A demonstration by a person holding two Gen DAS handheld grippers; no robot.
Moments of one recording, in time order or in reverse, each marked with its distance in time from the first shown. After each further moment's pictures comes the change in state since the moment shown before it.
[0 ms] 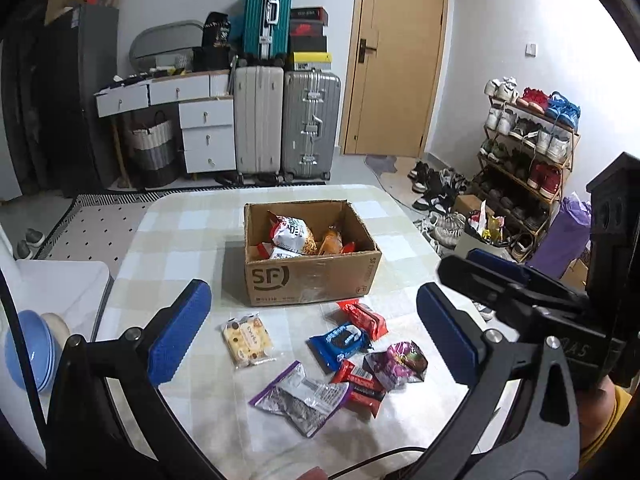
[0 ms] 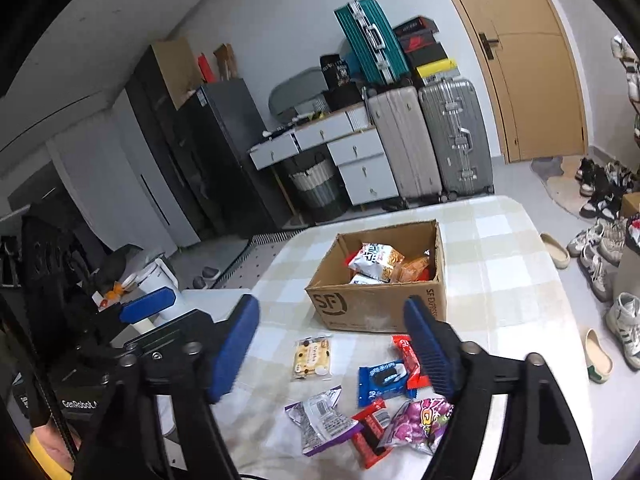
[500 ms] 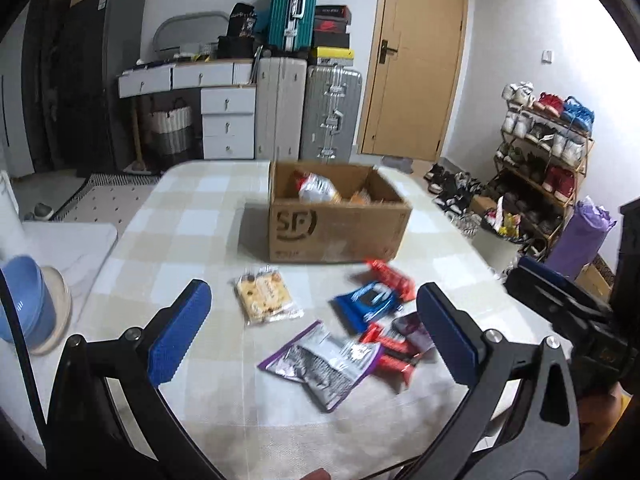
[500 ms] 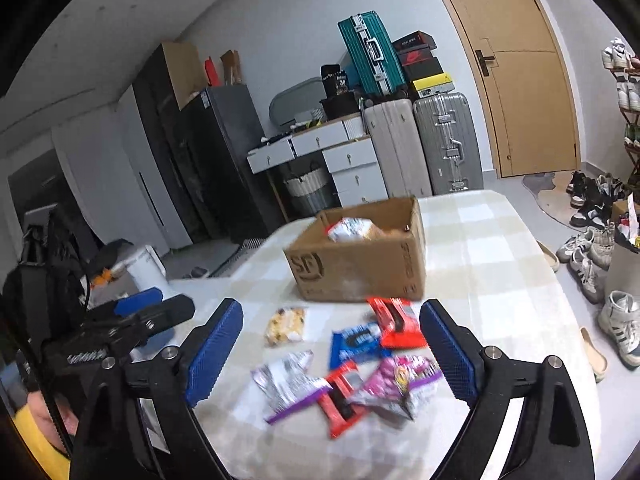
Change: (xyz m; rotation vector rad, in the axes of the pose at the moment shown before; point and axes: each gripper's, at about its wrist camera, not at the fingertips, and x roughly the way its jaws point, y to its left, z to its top) left arm 0.032 0.034 -0.096 -0.069 0.007 0.038; right arm -0.006 -0.026 -0.090 -0.054 -0.049 -0.030
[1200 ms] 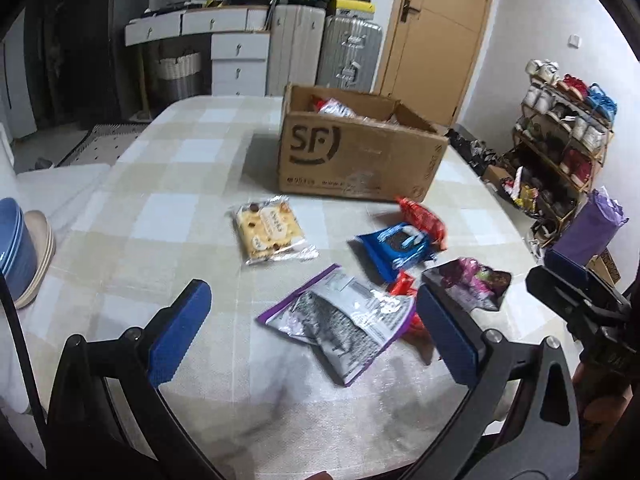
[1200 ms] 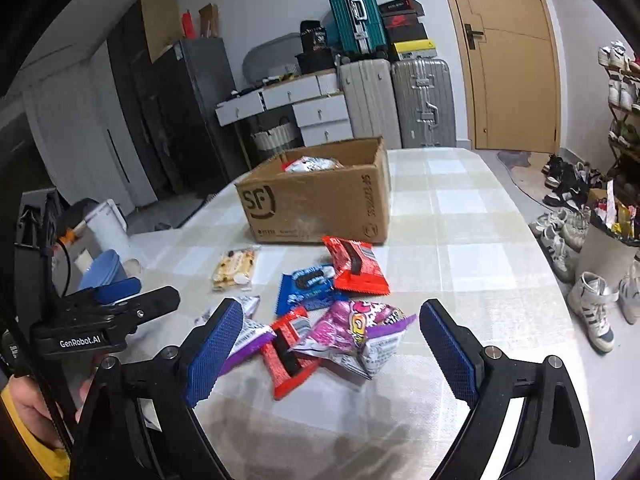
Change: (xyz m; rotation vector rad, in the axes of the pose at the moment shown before) left arm 0.080 0.012 -0.043 -0.064 0.171 0.040; right arm 0.039 -0.021 -0.033 -0.033 0.168 -0.146
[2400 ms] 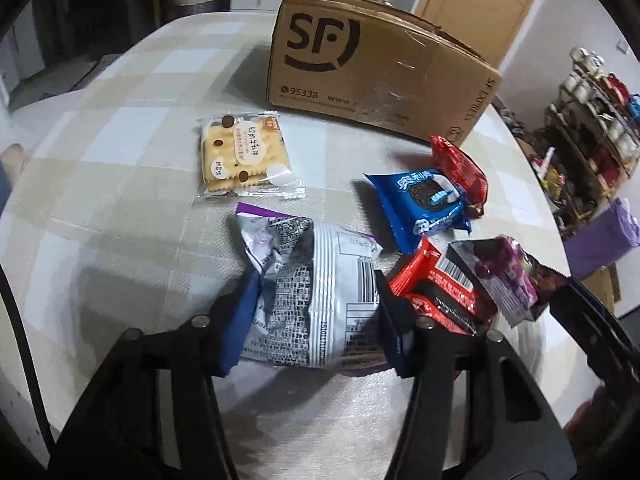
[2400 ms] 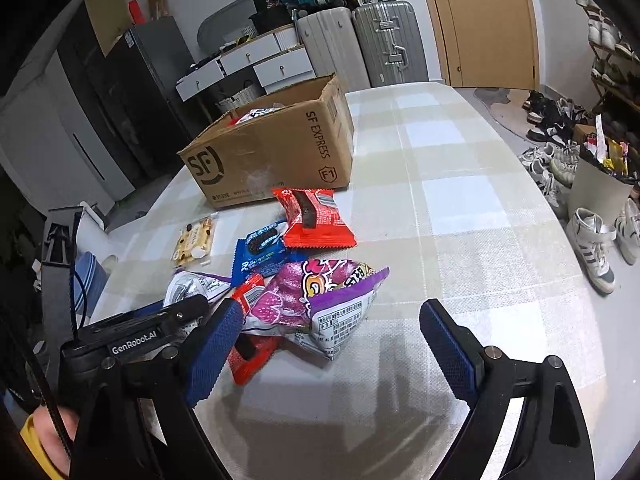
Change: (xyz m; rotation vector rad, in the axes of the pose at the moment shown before) left arm 0.088 -0.020 -0.012 -0.121 0.228 0.018; right arm 0.038 -0.032 -0.009 0.141 0.175 -0.031
